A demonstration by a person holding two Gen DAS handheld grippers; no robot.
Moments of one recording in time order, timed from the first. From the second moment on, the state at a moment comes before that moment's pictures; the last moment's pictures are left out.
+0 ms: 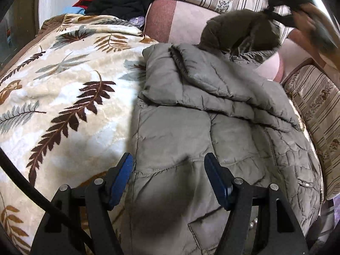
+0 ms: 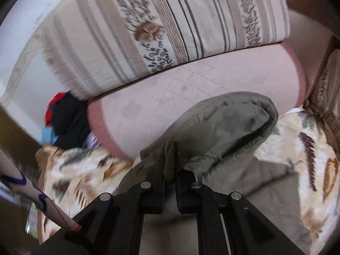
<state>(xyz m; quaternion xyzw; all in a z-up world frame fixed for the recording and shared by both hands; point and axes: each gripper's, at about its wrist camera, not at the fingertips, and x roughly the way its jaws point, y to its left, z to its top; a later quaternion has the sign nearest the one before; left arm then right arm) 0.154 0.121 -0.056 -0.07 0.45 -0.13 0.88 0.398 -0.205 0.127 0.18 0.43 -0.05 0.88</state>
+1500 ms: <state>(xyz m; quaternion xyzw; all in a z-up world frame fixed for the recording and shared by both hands) 0.153 0.139 -0.057 -0.08 0.45 -0.10 0.88 0.287 -0.181 -0.010 0.11 0.52 -0.10 0.84</state>
